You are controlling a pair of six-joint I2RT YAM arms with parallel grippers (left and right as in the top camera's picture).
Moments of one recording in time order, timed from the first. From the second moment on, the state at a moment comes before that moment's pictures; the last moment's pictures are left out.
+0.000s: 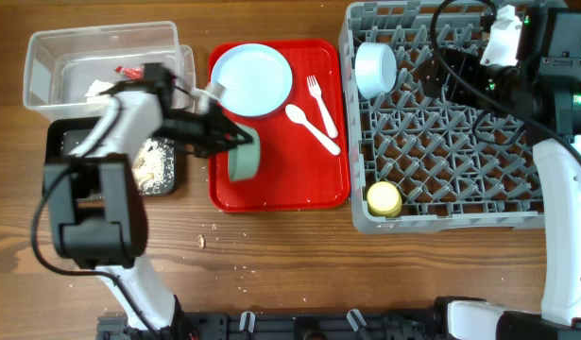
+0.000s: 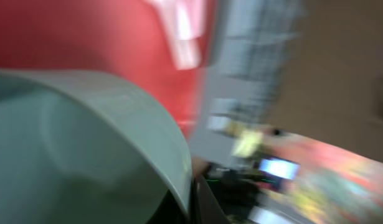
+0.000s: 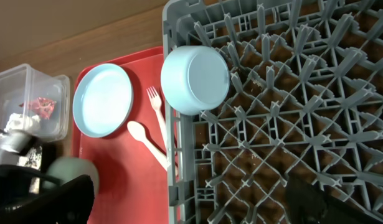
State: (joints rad) left arm -0.02 1.98 1.35 -0.97 0.98 -0.11; right arm -0.04 1.46 1.61 -1.04 -0.29 0.20
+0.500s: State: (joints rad) left arm -0.50 1.94 1.36 -0.81 0.14 -0.46; right arm 0.10 1.60 1.61 -1.01 -0.30 0.25
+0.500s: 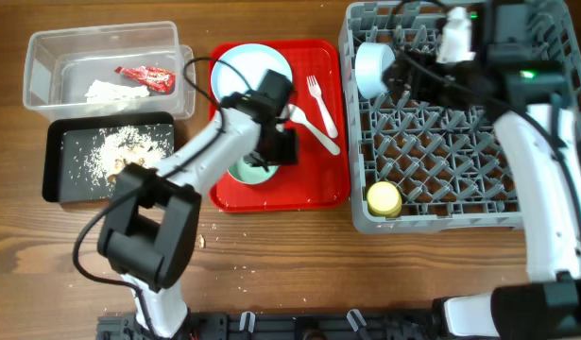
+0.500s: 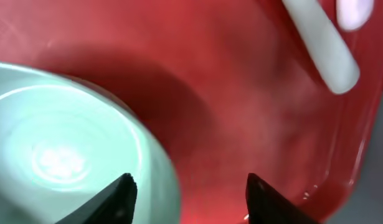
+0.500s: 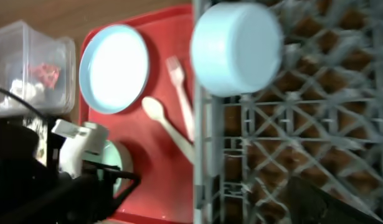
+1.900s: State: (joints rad) left arm 0.06 1.66 1.43 -0.94 0.06 -0.50; right arm 0.59 2.15 1.61 -0.83 -0.35 0.46
